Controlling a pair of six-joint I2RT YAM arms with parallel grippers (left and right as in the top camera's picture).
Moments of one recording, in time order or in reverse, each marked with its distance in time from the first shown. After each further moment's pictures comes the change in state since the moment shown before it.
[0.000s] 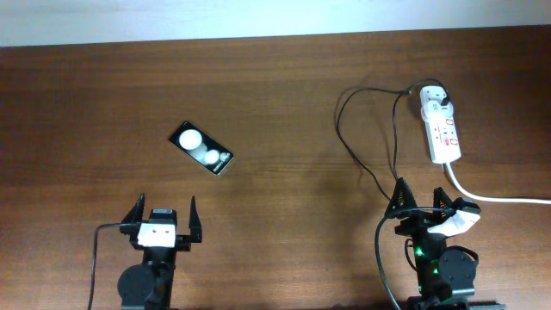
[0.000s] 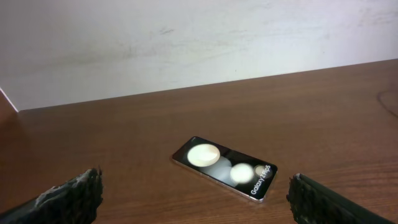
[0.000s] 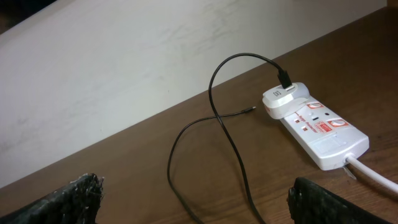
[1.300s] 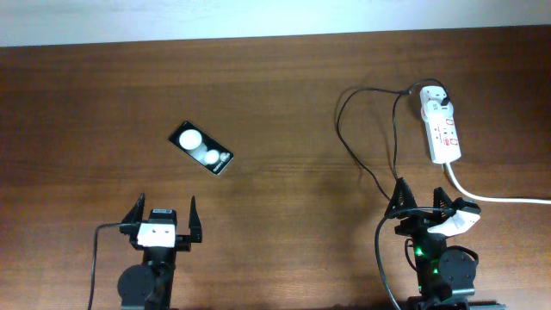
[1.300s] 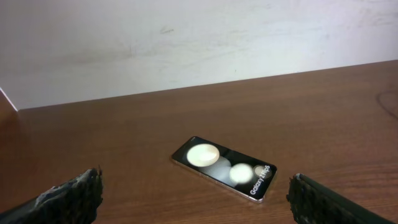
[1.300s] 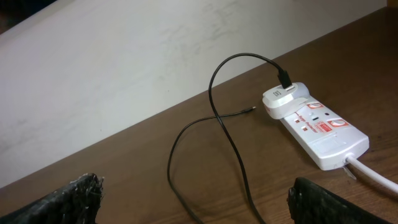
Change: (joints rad) left arm 0.000 0.000 0.001 -0.002 0.000 -0.009; right arm 0.000 0.000 0.000 0.000 0.000 0.000
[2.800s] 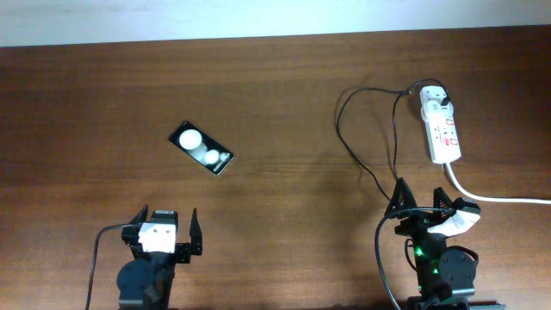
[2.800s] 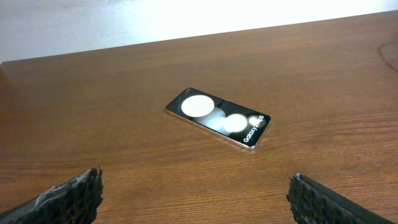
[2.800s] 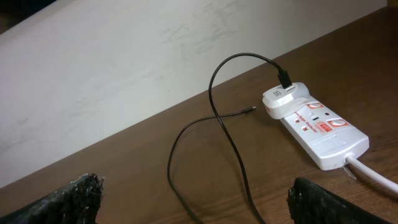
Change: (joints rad) left arm 0.000 0.000 0.105 -0.314 0.000 -0.018; right arm 0.000 0.000 0.000 0.000 0.000 0.000
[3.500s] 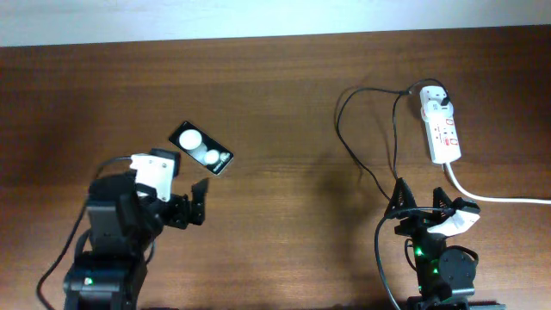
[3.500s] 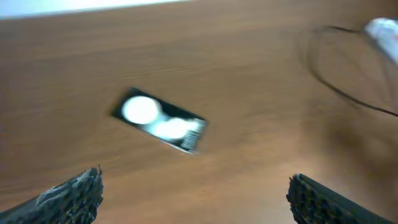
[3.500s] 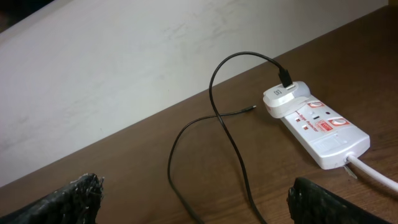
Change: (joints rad) left arm 0.000 0.772 0.701 -0.273 0.249 -0.027; right arm 0.000 0.003 0.000 0.000 -0.003 -0.001
